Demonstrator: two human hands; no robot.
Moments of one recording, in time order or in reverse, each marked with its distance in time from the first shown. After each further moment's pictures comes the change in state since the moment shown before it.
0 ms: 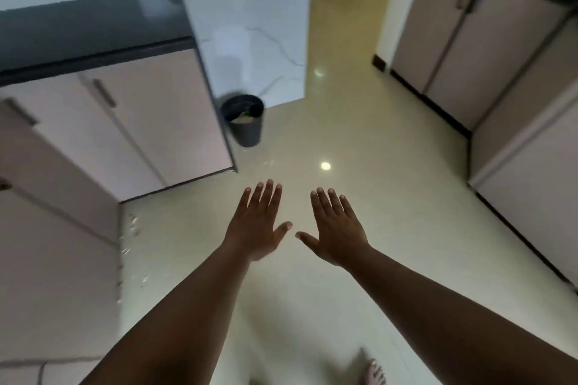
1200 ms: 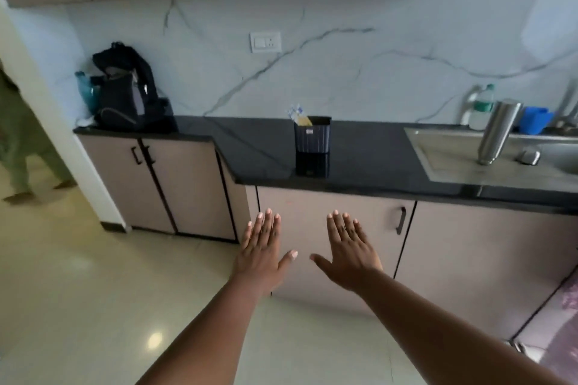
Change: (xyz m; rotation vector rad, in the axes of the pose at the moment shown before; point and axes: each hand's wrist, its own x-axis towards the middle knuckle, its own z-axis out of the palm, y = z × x) left_hand 0.453 0.609 -0.146 -0.058 0.190 0.836; right_hand -0.155 0.624 -0.143 -0.042 0.287 1.074
